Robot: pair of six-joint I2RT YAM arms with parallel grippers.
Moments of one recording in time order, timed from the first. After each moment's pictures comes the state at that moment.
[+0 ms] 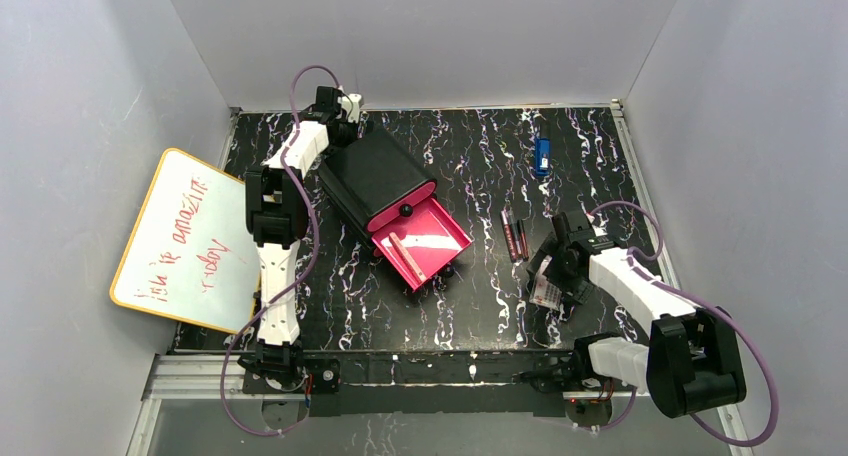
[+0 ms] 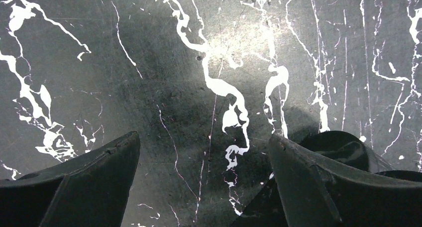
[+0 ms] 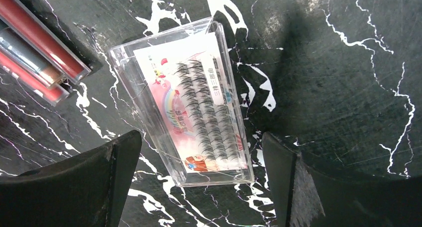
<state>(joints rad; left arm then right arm) -0.14 2.36 2.02 -0.63 0.17 0.07 0.26 1.16 0.57 -0.69 0.13 0.82</state>
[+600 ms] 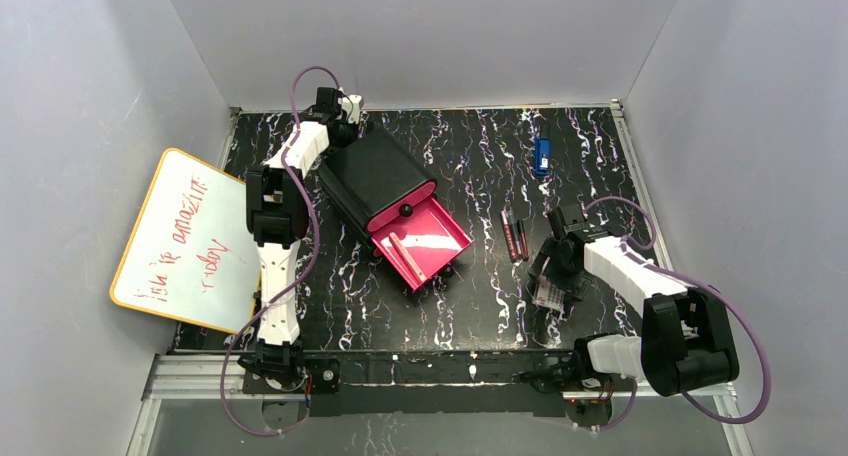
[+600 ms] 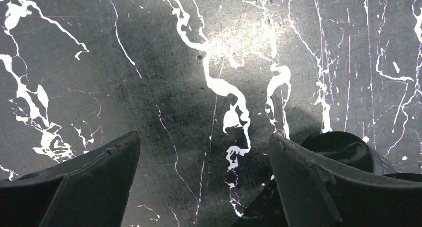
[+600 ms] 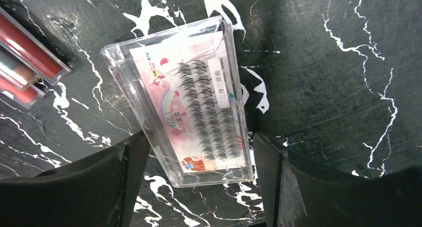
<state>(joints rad) -0.14 2.37 2.02 -0.63 0.17 0.07 0.26 1.26 0.63 -0.73 0.13 0.75</state>
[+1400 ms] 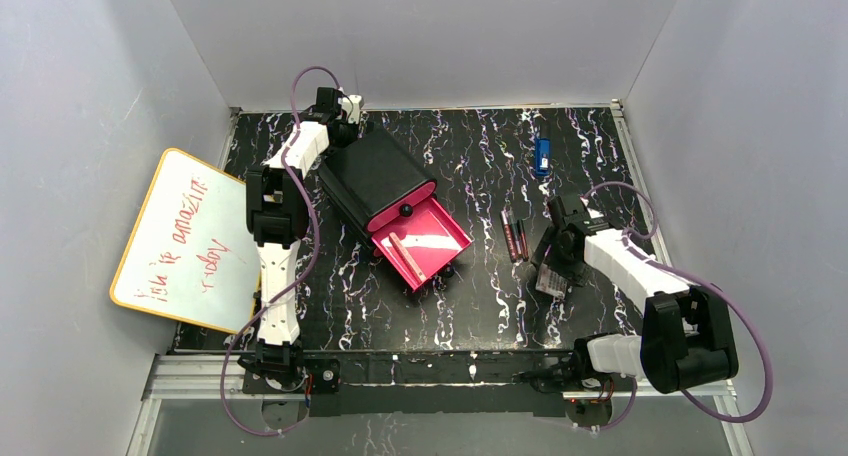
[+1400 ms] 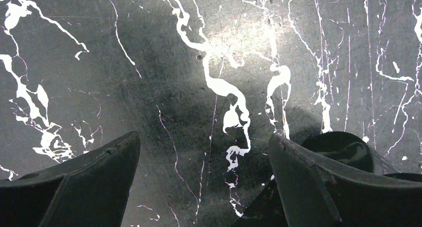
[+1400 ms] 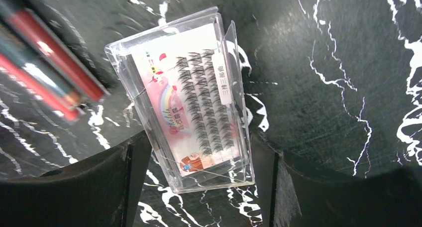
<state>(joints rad) -0.14 2.37 2.02 -0.63 0.17 0.07 0.26 1.27 0.68 -0.72 0.20 0.72</state>
